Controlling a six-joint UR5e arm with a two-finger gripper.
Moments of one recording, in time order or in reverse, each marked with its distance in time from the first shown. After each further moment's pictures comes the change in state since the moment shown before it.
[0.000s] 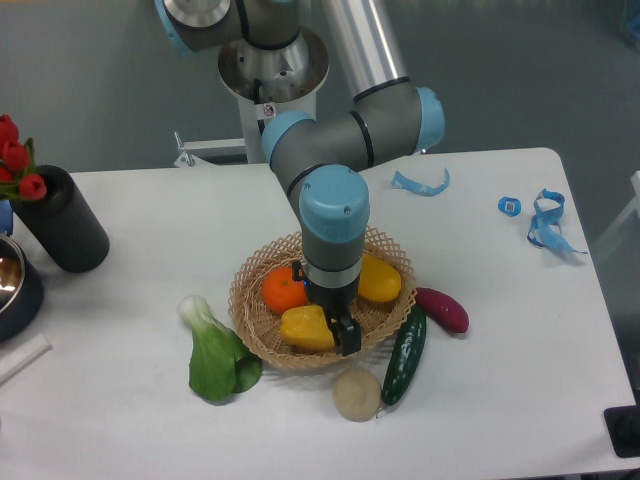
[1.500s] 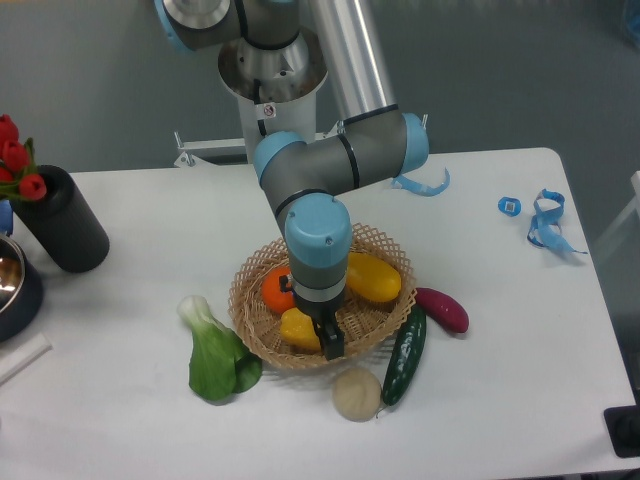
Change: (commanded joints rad) arm -0.018 -0.049 -0.038 0.037 0.037 0.023
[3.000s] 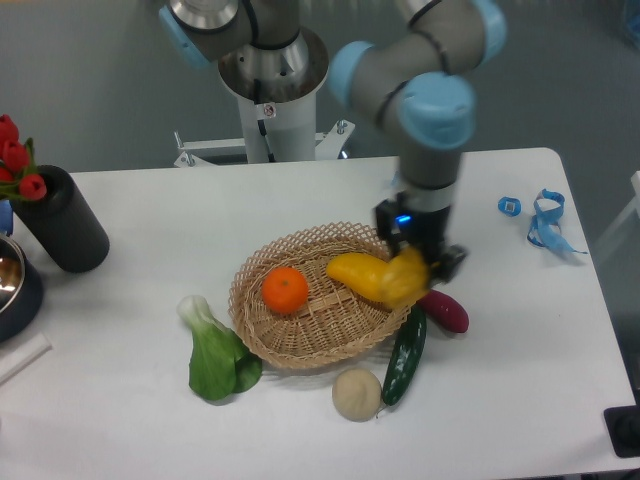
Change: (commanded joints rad) arm 0.431 0.203 0.008 -0.074 -0.094 -0.172
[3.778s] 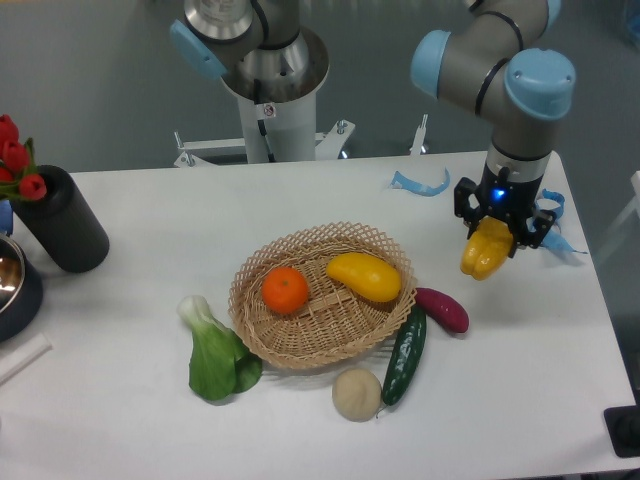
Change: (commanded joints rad) arm 0.054 -0.040 0.058 -0.008 0.057 0.006
